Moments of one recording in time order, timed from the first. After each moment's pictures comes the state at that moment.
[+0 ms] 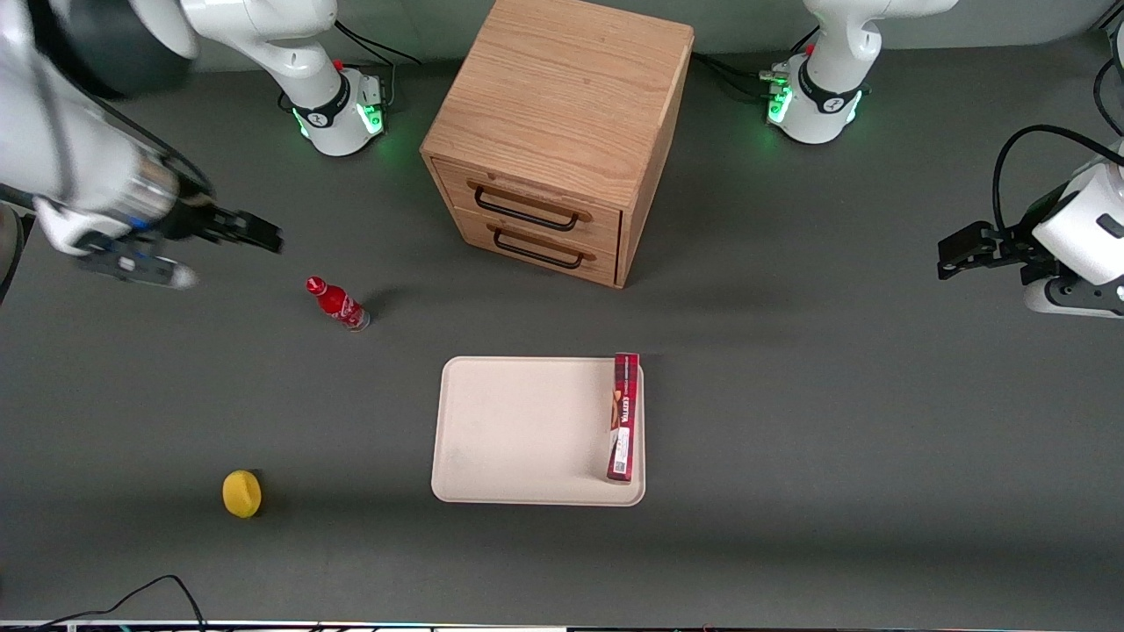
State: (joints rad) arm 0.02 -0.08 0.15 -1.96 0.08 1.76 0.37
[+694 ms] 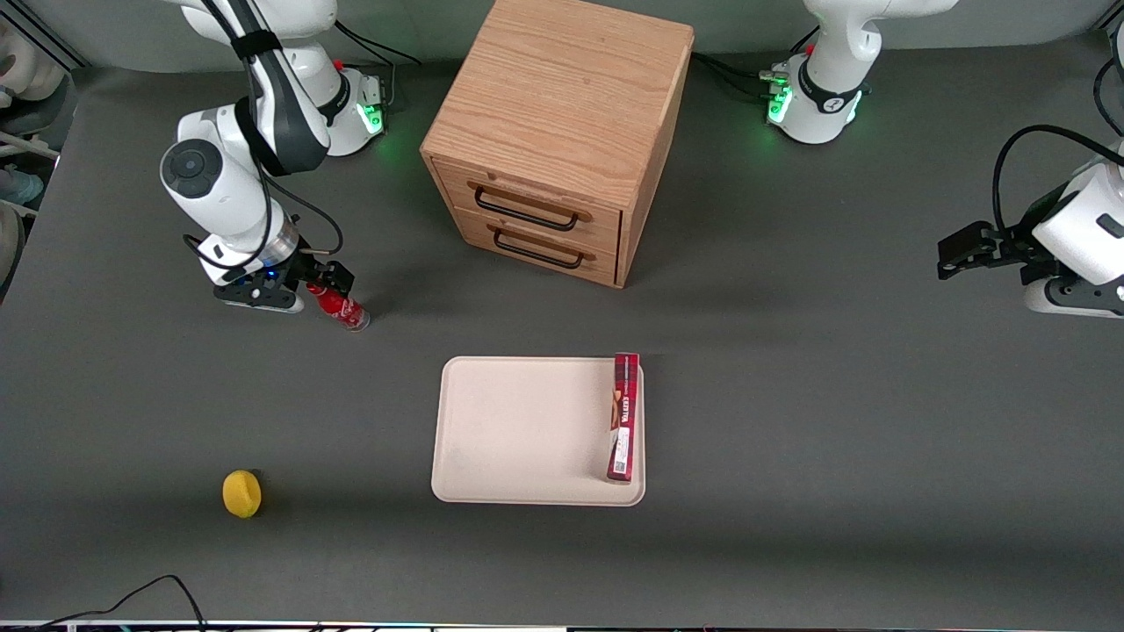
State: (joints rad) arm 0.02 -0.08 0.18 -2.47 -0.05 2.42 0.41
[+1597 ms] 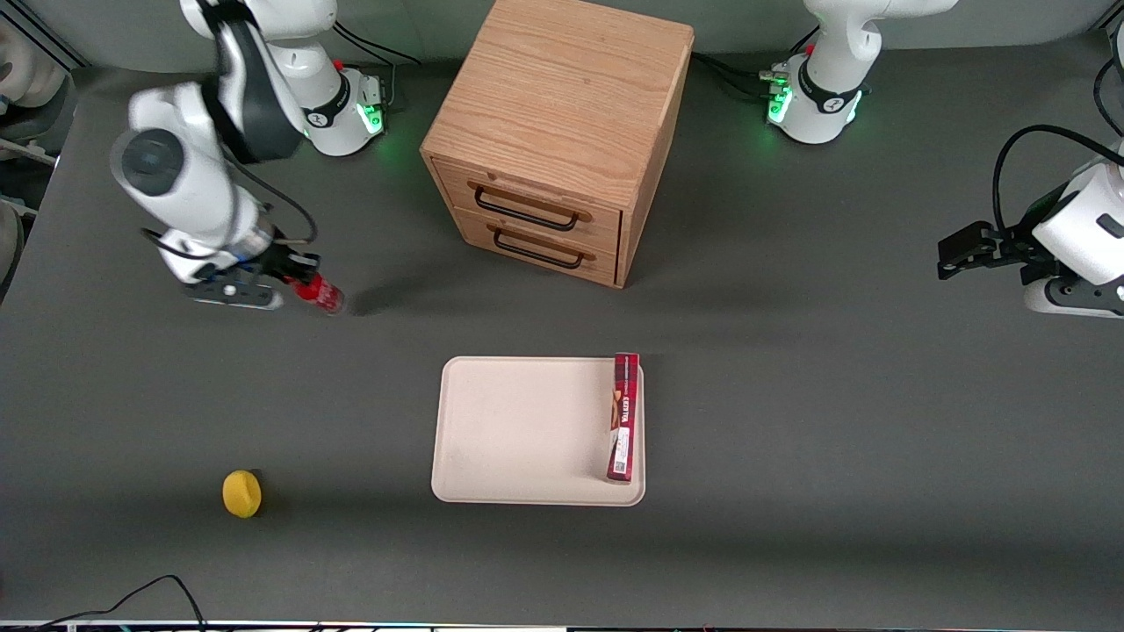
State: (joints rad) arm 0.02 -0.11 0.16 -2.11 -0.07 1.89 0.33
